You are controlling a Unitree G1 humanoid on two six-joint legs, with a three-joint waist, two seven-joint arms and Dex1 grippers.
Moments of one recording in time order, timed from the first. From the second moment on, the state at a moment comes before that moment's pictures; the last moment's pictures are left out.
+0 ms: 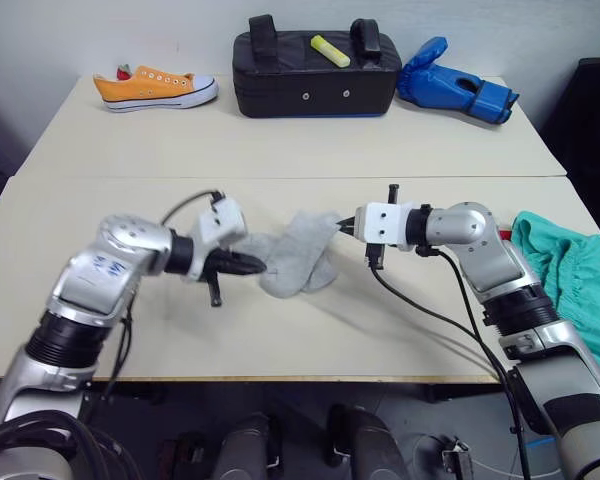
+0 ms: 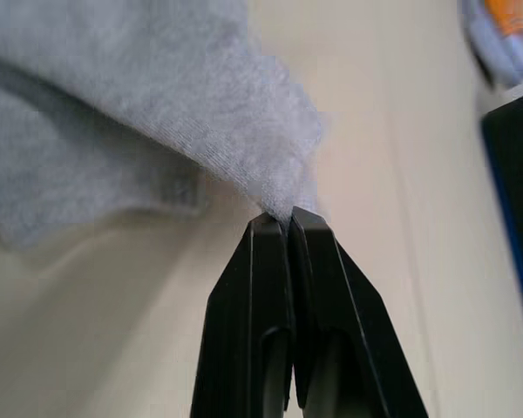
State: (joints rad) left arm -0.72 0.80 -0.18 -0.10 -0.29 0.72 -1.08; right arm -0.78 -0.60 0.27 0.24 -0.13 -0.14 0.97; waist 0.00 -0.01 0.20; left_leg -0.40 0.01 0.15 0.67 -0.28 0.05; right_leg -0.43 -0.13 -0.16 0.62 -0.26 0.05
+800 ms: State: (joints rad) left arm -0.62 0.63 -0.36 -0.01 -0.07 0.45 -1.02; right arm -0.72 -0.56 0.27 0.18 -0.15 -0.02 0.95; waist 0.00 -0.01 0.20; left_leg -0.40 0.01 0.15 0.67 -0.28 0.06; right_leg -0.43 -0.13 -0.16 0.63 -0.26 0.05
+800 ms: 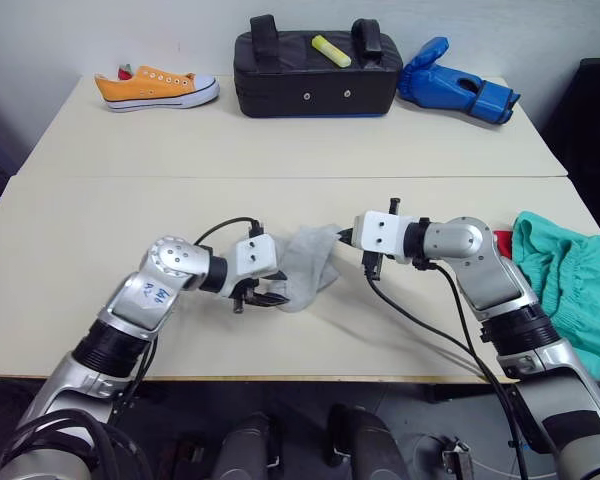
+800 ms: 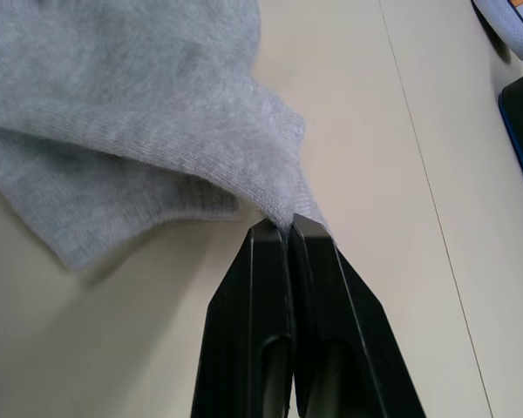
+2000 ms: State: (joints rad) left arm -1.23 0.60 -0.44 1.14 0.26 -0.45 -1.24; right arm -0.41 -0.57 0.36 -0.06 -0.41 -0.24 0.70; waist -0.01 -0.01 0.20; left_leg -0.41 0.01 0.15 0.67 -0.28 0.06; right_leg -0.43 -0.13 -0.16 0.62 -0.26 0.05
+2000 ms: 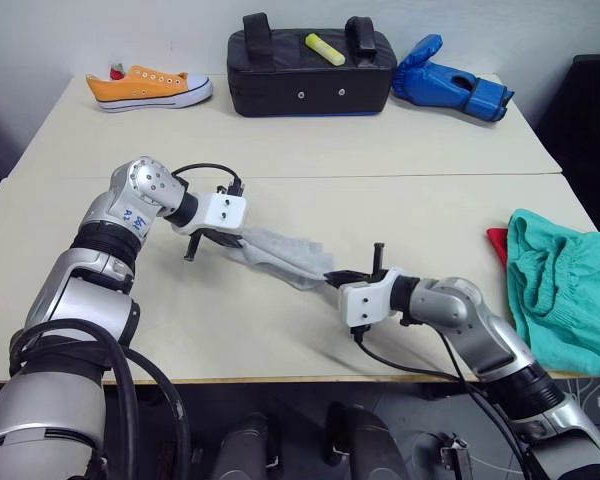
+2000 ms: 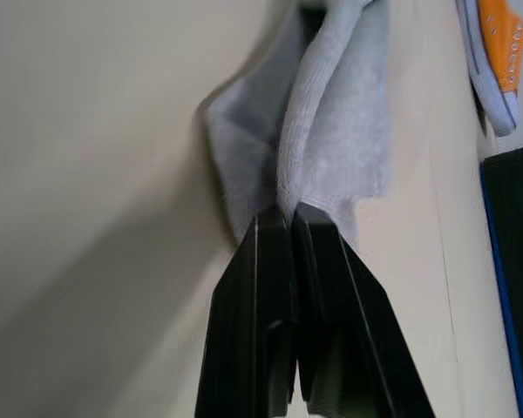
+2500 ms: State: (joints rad) left arm -1.25 0.59 -0.21 1.12 0.08 -0.18 -1.50; right arm -0.40 -0.57 0.24 -0.23 -0.06 0.05 0.86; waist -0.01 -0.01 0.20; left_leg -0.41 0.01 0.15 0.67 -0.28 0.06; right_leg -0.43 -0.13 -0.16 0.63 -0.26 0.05
